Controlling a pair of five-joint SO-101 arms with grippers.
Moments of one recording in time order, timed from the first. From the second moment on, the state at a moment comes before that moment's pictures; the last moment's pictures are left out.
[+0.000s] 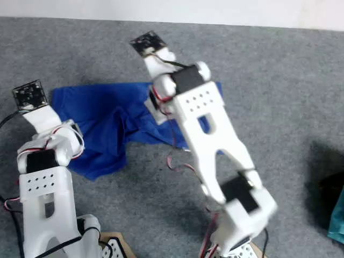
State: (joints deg) left arm -21.2 -48.0 55.6 49.9 10.2; right arm -33.1 7.2 -24.6 92.0 9.3
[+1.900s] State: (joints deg) left arm -4.3 -18.1 44.8 57.1 9.9; right arm -27.6 -66.3 77.6 45.7 12.2
